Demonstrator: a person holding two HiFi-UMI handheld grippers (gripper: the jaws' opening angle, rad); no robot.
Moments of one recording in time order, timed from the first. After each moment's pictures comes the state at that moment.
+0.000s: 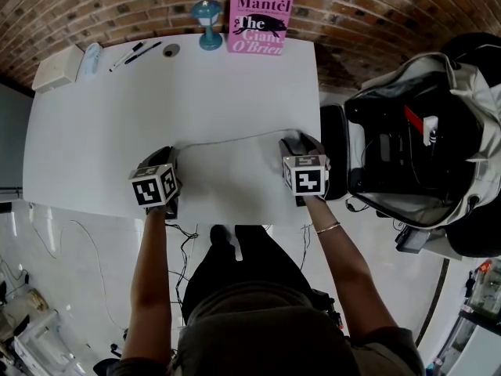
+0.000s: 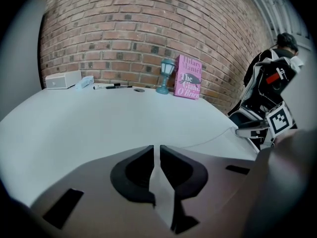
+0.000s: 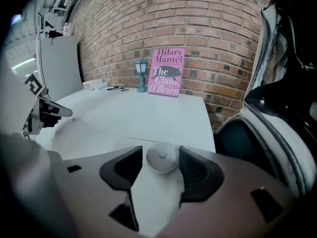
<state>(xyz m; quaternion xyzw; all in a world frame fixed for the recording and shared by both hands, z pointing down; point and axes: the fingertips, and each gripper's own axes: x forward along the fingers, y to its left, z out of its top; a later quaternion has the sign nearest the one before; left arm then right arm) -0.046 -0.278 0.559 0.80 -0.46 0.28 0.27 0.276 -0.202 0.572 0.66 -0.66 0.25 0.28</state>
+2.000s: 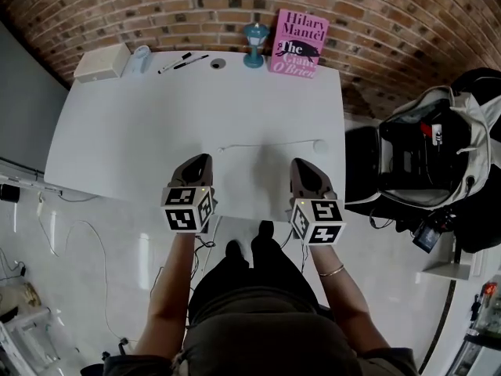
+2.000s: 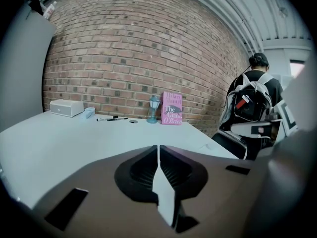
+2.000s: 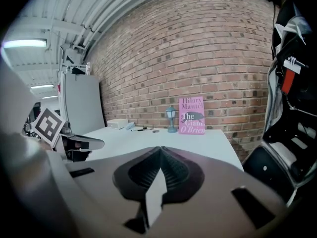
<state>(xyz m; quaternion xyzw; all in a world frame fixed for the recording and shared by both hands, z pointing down) -0.067 -0.219 0.459 0.86 -0.45 0.16 0.17 0.134 -0.149 0.433 0.66 -0.73 0.16 0.10</state>
